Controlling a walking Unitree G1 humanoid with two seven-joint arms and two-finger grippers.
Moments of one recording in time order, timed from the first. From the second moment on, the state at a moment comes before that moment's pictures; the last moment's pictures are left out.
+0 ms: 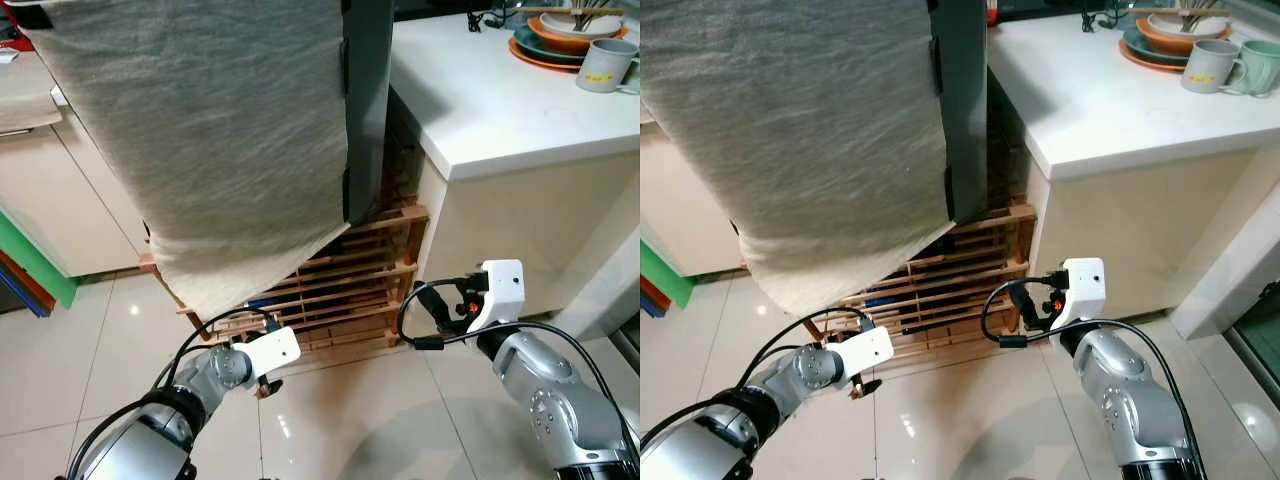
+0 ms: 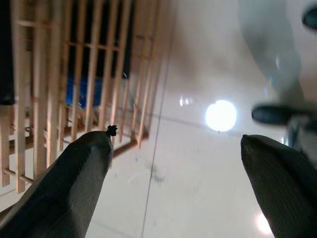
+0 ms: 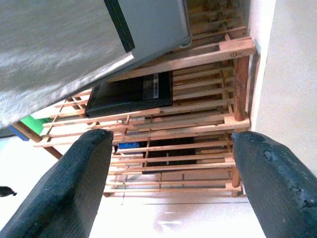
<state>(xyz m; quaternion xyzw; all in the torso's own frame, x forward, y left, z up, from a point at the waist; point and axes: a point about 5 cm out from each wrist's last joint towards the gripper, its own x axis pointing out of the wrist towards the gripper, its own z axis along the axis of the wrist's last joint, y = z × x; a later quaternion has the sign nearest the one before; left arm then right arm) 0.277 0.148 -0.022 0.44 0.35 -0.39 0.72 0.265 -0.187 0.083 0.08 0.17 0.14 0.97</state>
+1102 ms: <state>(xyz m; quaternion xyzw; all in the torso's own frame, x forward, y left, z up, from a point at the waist) 0.346 0.103 0.145 0.07 -0.03 -0.33 0.94 0.264 -0.185 0.078 0.05 0.18 0.14 0.97</state>
